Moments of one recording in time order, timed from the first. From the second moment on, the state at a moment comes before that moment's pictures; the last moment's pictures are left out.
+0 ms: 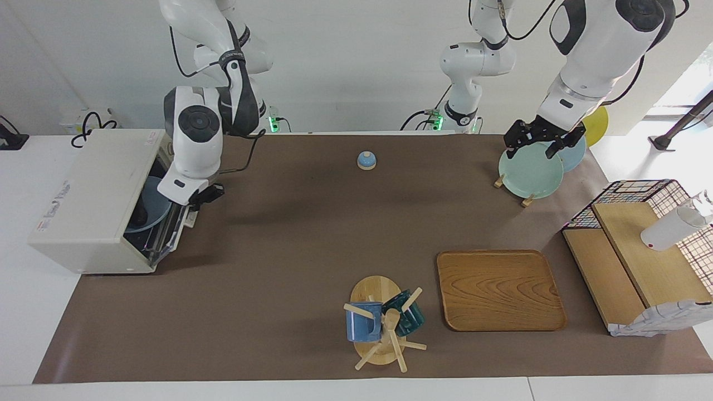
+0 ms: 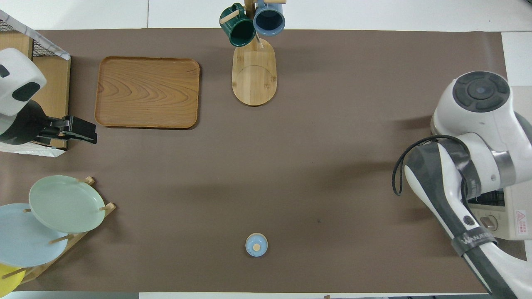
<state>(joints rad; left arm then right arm) -0.06 -0.03 -0.09 -1.65 -0.03 1.56 -0.07 0.05 0.07 0.01 -1.97 -0.39 1.87 -0.14</state>
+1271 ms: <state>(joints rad) -0.06 -0.03 -0.09 -1.65 -0.03 1.56 -0.07 -0.03 0.03 -0.01 -1.80 -0.21 1.71 -0.26</state>
